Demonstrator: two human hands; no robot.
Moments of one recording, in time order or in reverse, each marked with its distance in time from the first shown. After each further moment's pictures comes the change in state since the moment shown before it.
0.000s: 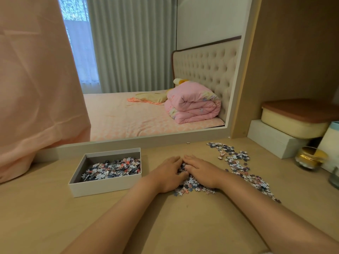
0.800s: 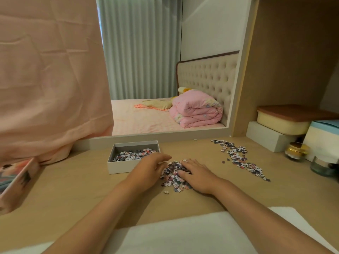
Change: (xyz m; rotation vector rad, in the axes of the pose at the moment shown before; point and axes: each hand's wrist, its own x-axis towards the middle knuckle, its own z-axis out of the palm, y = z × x) left_hand -0.143 -0.023 -0.037 -0.142 0.427 0.090; right_hand -0.074 -0.085 0.048 -0.110 0.063 0.089
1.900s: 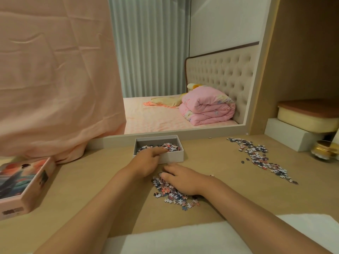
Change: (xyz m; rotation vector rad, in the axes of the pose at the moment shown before) left_hand 0.023 -0.059 -0.034 -0.010 -0.117 -0.208; right_hand 0.025 -0.086 0.021 0.124 -0.145 -0.240
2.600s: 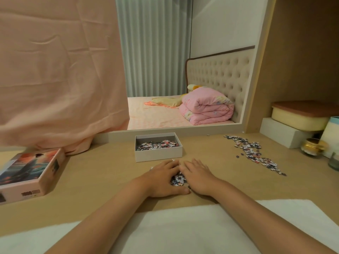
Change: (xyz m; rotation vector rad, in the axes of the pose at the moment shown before) left_hand -0.068 0.032 0.037 0.348 -0.287 0.210; right_hand -0.040 0.013 0.012 -0.098 0.152 0.318
